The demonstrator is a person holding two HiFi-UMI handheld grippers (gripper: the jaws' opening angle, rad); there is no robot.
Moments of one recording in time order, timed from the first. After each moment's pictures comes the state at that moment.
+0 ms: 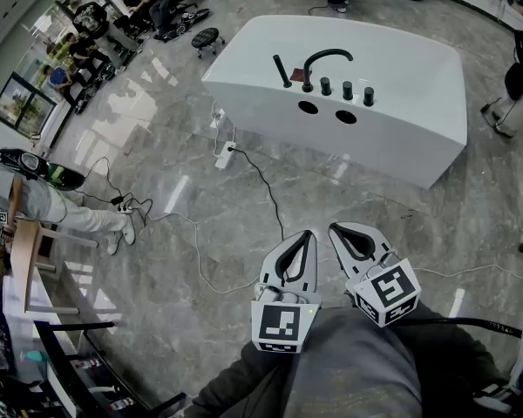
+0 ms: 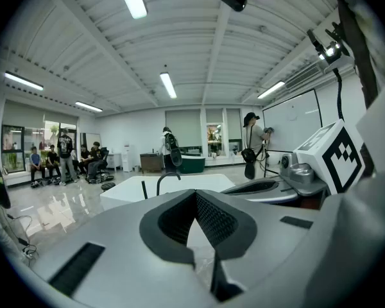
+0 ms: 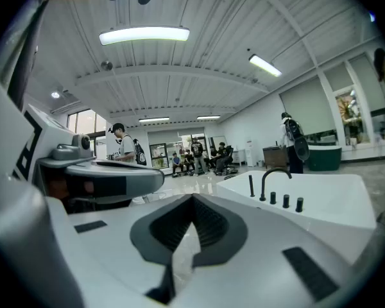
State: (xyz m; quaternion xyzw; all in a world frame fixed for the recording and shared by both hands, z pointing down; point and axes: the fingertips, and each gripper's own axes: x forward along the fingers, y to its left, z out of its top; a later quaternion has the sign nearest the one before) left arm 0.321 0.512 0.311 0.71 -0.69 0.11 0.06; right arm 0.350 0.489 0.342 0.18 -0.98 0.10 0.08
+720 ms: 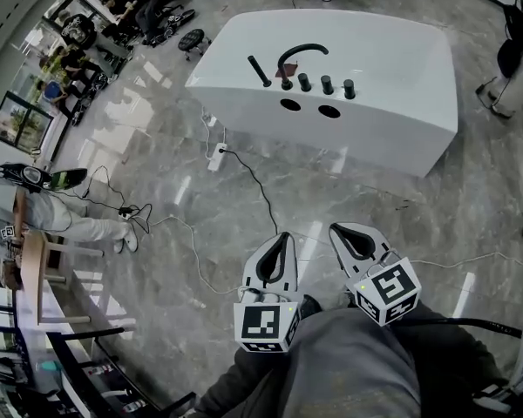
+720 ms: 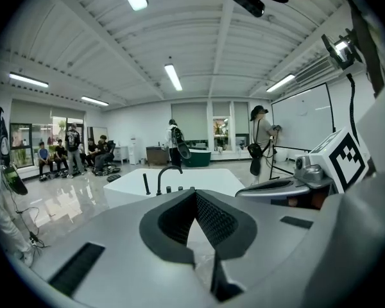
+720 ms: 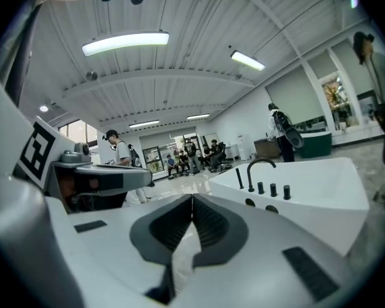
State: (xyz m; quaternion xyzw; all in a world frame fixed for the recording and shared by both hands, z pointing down) left arm 0.343 0.473 0.324 0.68 -0.71 0.12 0.09; right arm 0.412 0.436 0.361 0.20 -0.97 0.15 0.07
